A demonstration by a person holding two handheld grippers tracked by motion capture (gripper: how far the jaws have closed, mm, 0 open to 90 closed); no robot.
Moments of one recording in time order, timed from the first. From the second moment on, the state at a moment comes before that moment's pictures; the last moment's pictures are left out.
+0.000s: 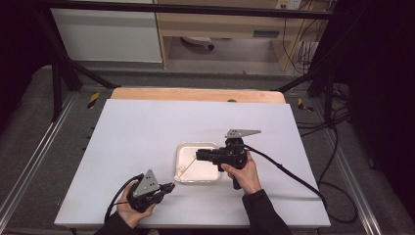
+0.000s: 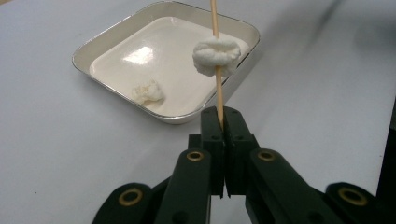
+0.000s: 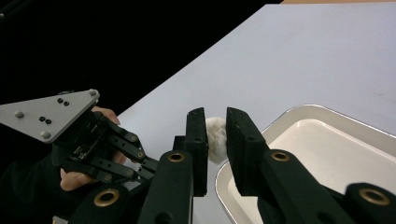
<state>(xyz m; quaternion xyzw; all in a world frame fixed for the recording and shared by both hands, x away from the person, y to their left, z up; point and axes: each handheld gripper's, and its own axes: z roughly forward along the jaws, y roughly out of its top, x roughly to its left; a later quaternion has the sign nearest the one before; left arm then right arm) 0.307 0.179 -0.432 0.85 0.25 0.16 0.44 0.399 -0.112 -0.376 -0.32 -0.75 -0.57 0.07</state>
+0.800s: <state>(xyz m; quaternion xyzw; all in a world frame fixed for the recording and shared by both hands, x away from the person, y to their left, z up) 0.305 0.177 -0.435 0.85 0.23 0.17 0.44 0.391 -0.112 -0.384 -0.30 -0.74 -0.58 0.12</state>
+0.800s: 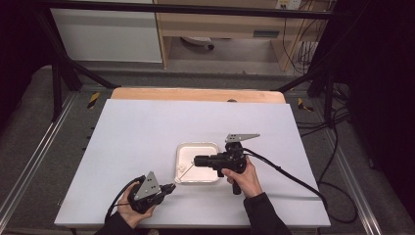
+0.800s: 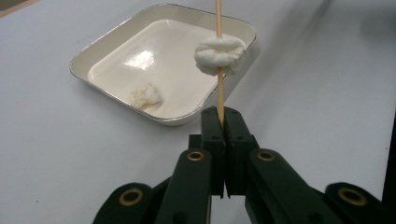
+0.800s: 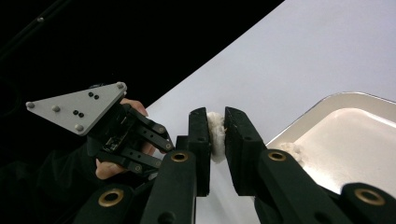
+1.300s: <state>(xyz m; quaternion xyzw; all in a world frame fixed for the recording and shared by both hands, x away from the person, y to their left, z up) 0.307 0.168 -0.433 0.84 0.24 0.16 0.46 0.385 -0.105 -0.393 -0.30 -0.75 -0.58 0.12</state>
